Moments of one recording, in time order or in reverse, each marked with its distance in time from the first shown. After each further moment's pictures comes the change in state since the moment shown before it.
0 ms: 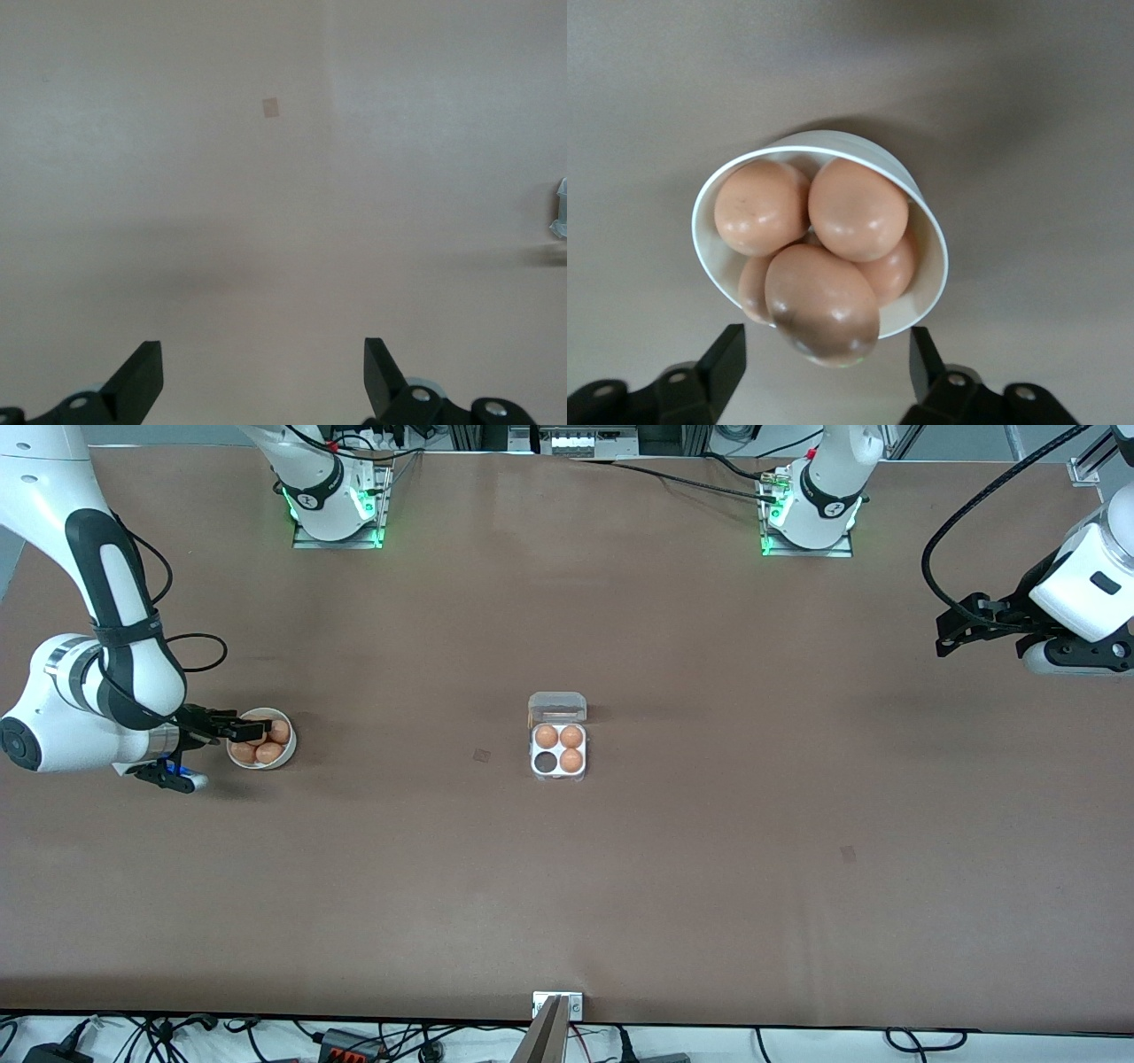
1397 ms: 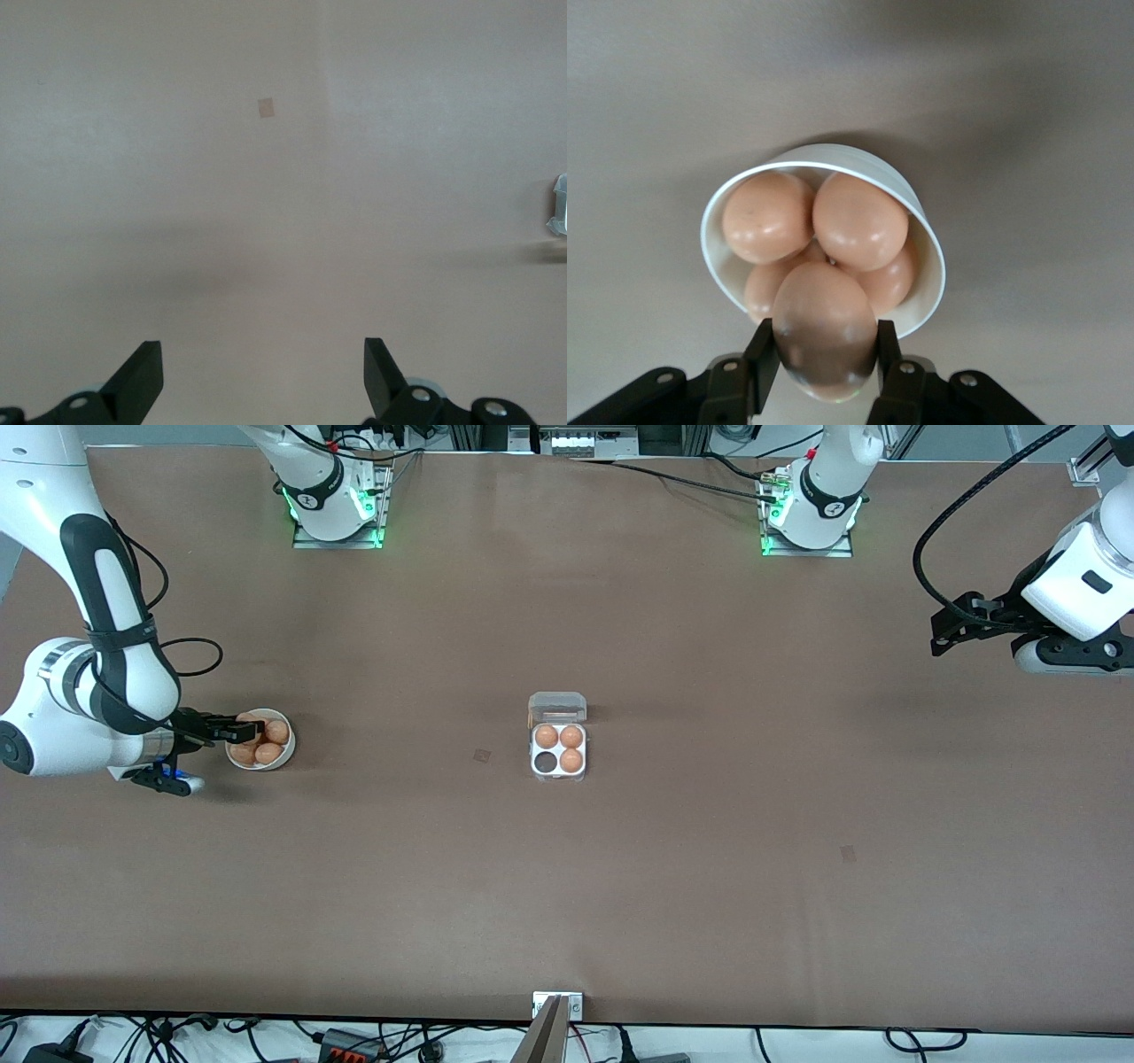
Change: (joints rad) left arm -0.005 0.000 -0.005 0.000 0.000 0.000 0.000; right arm -0.007 0.018 0.002 0.055 0.003 -0.037 -0.036
